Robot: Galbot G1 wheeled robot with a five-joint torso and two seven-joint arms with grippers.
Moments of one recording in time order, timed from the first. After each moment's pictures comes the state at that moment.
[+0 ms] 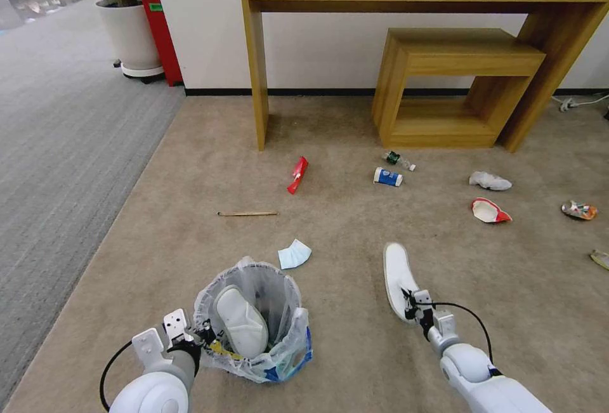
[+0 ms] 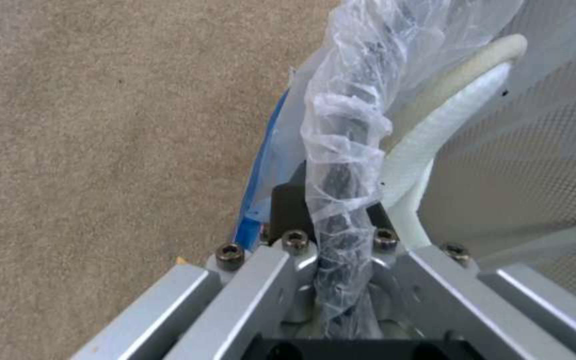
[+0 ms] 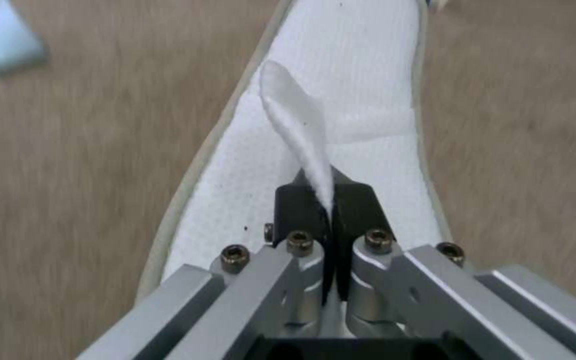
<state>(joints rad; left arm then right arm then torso) 1.62 -1.47 -0.56 -2.19 -0.74 0.69 -0.53 -1.10 1.01 0.14 1.23 0.43 0.17 0.01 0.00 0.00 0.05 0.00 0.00</state>
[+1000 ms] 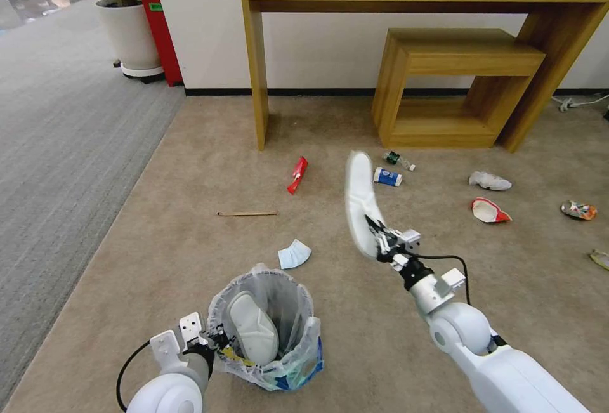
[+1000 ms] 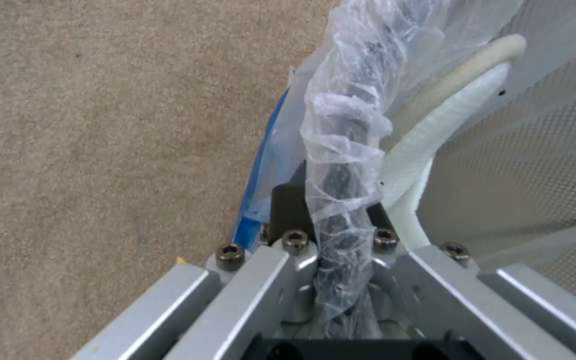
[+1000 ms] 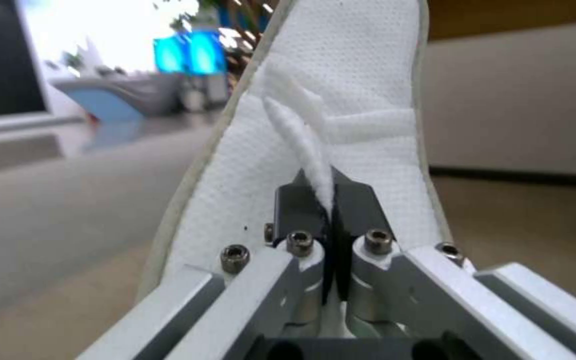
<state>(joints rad) 1.62 -1.48 -0.50 -2.17 -0.70 0.69 -0.51 -1.12 0.94 0.13 1.77 0.62 0.29 -0.12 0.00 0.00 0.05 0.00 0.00</state>
